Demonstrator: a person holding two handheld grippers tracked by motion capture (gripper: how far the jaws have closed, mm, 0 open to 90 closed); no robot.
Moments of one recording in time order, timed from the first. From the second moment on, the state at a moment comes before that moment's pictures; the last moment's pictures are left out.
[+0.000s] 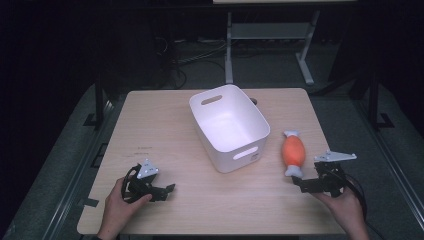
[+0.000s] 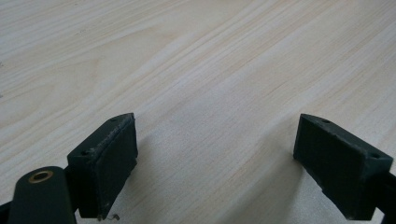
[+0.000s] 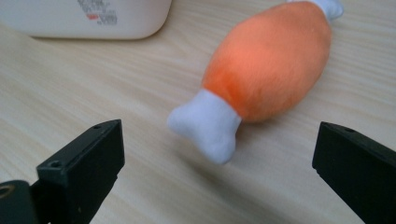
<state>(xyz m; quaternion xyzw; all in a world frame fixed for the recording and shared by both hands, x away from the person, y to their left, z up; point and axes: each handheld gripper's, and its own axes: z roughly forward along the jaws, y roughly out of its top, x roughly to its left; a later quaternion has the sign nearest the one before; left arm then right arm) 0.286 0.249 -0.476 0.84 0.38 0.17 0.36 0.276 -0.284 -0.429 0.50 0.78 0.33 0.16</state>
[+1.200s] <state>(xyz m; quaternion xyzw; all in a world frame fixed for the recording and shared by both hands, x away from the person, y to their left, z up) 0.286 0.249 -0.476 0.84 0.38 0.17 0.36 0.303 -0.252 -0.433 0.47 0.82 0.31 0.13</state>
